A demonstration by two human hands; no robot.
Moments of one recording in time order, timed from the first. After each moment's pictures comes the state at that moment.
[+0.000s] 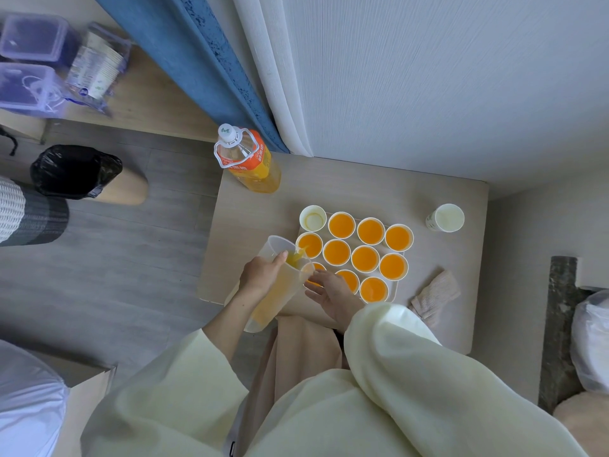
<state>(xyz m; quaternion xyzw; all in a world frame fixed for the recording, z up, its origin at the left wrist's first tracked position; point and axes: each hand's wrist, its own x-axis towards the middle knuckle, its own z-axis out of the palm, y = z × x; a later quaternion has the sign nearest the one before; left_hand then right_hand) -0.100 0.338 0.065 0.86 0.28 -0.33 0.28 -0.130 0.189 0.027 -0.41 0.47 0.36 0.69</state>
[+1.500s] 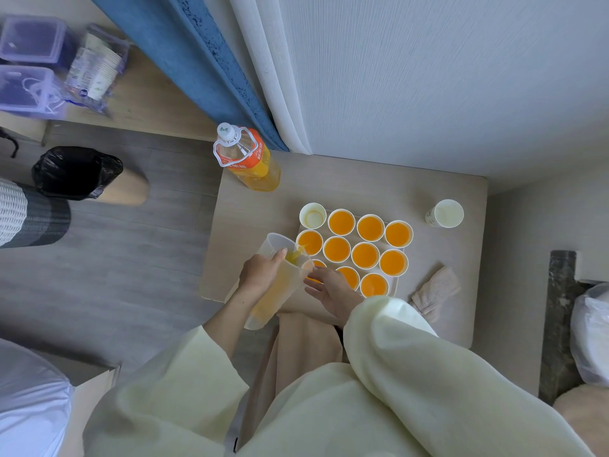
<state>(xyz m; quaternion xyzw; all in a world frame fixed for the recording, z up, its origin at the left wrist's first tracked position) -0.100 0.338 0.073 0.86 0.27 -0.34 0.26 -0.129 0.189 0.032 -0.40 0.47 0.37 0.70</state>
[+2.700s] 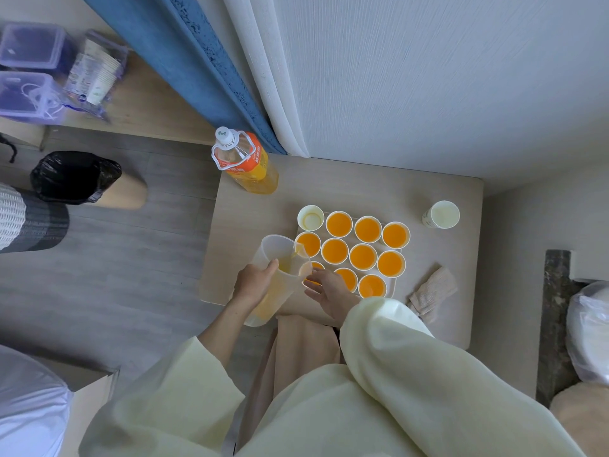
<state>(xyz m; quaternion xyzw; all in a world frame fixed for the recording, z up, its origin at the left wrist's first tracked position) -0.114 0.346 0.075 0.85 0.29 -0.34 0.29 -0.129 0.190 0.035 -0.42 0.48 0.35 0.68</state>
